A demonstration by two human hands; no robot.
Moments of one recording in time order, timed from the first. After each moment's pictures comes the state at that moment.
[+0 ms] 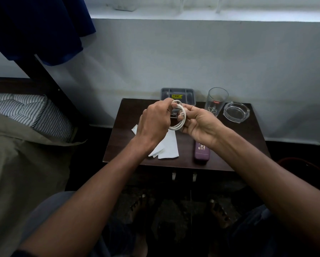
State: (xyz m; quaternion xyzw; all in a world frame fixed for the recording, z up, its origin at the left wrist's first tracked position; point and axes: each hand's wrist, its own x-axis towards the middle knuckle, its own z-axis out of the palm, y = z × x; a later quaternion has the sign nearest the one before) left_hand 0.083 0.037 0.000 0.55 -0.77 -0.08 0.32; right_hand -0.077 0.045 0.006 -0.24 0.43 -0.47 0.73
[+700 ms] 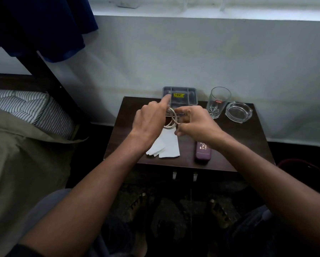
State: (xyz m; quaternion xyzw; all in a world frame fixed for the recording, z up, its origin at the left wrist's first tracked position) left_hand 0.093 0.030 0.004 0.60 -0.79 0.02 0.14; right_hand -0.073 0.050 0.002 -0.61 0.61 -0.28 0.43
